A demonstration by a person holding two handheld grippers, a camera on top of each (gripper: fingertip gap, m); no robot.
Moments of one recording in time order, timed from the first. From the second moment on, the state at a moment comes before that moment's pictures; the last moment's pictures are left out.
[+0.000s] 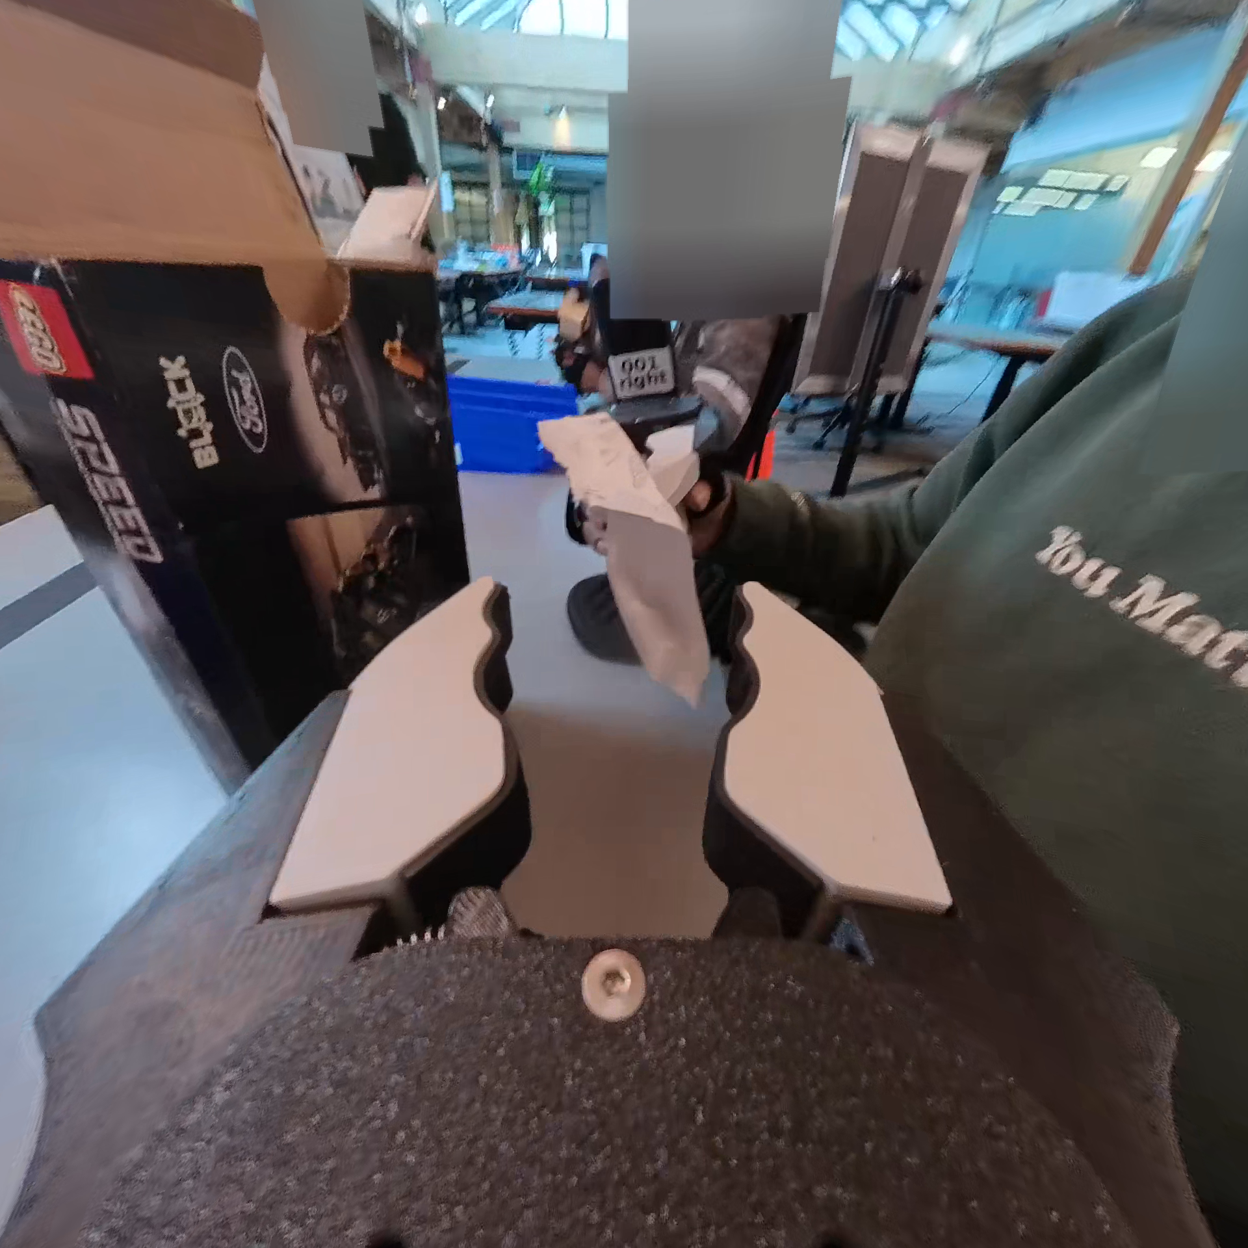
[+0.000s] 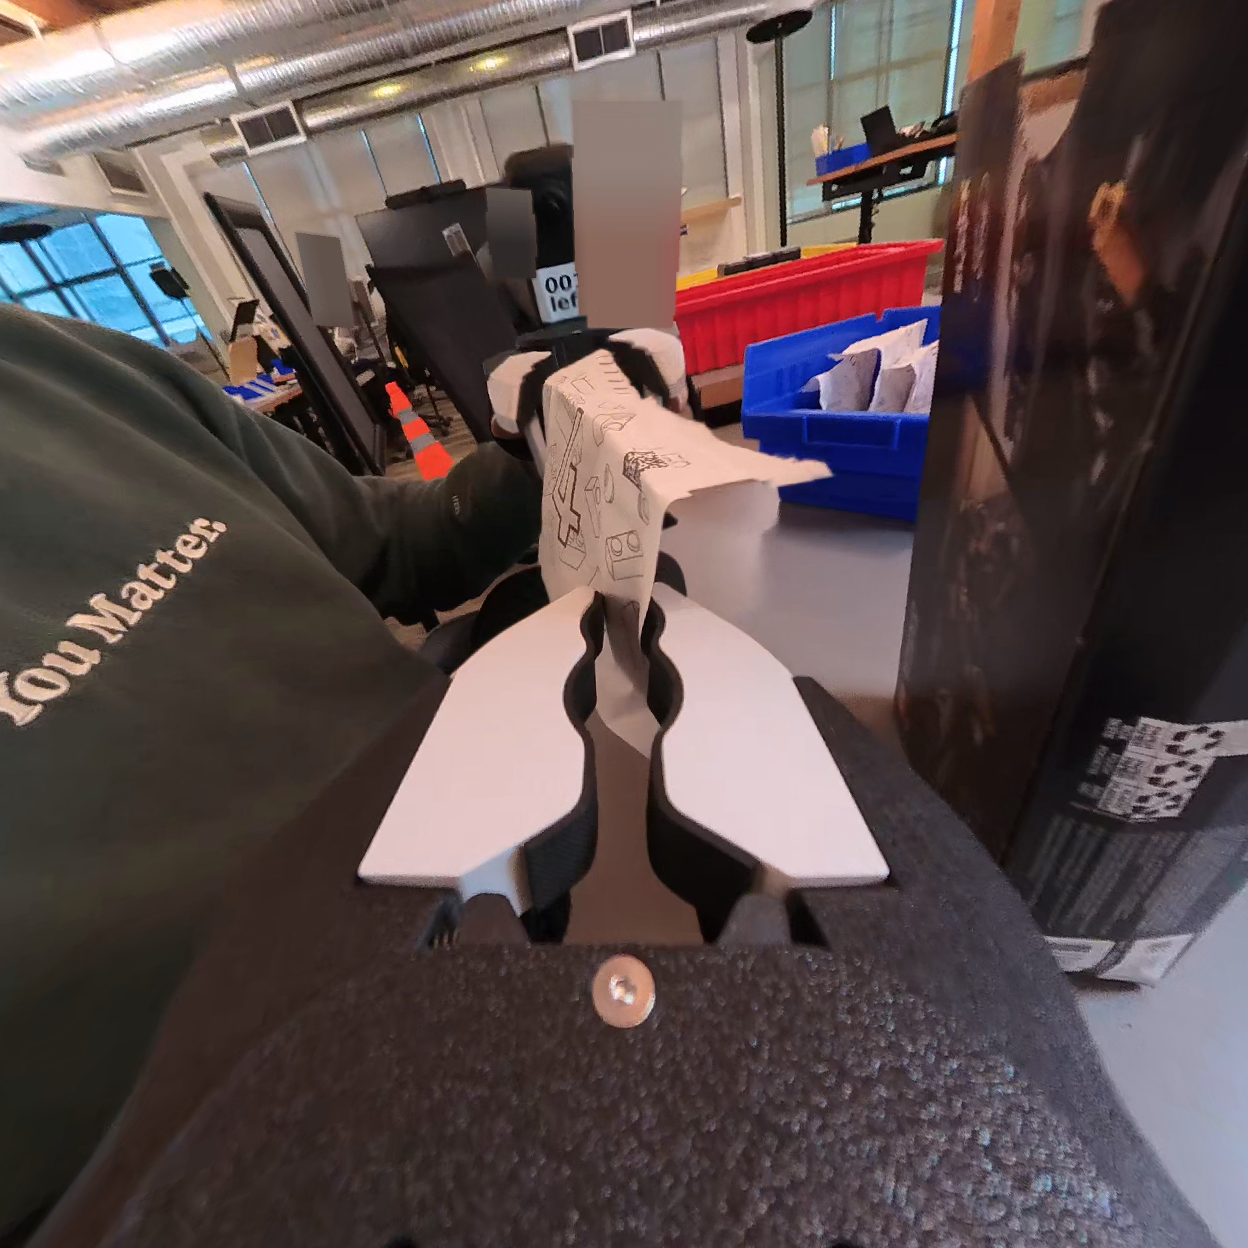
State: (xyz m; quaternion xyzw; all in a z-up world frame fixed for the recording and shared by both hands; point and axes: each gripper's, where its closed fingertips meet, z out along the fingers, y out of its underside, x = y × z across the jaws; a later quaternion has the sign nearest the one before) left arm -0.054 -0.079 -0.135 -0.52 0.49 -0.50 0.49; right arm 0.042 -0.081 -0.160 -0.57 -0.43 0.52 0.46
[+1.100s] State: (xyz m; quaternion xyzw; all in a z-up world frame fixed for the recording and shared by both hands) left arm -0.051 -0.030 -0.167 -0.68 0.33 -0.52 0.40; right arm -0.014 -0.058 -0.186 -0.73 -0.30 0.20 0.58
